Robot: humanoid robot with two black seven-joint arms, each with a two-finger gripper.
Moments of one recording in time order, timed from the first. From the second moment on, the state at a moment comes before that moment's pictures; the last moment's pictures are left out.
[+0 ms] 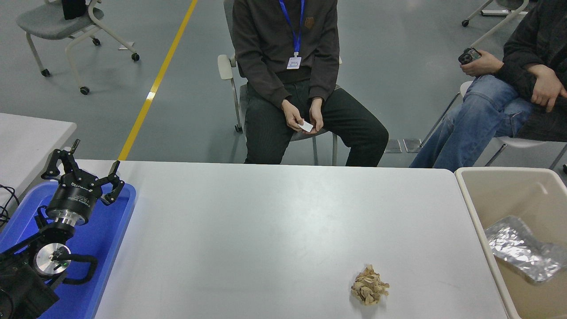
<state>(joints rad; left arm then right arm) -0.56 0.46 -0.57 -0.39 -0.24 -0.68 -0.61 0.58 -0.42 -0.05 -0.05 -0.39 -0.09 0.04</state>
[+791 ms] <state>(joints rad) -0.56 0.46 -0.57 -0.39 -0.24 -0.68 -0.61 0.61 -0.45 -0.04 -0.06 -0.39 -0.08 0.04</state>
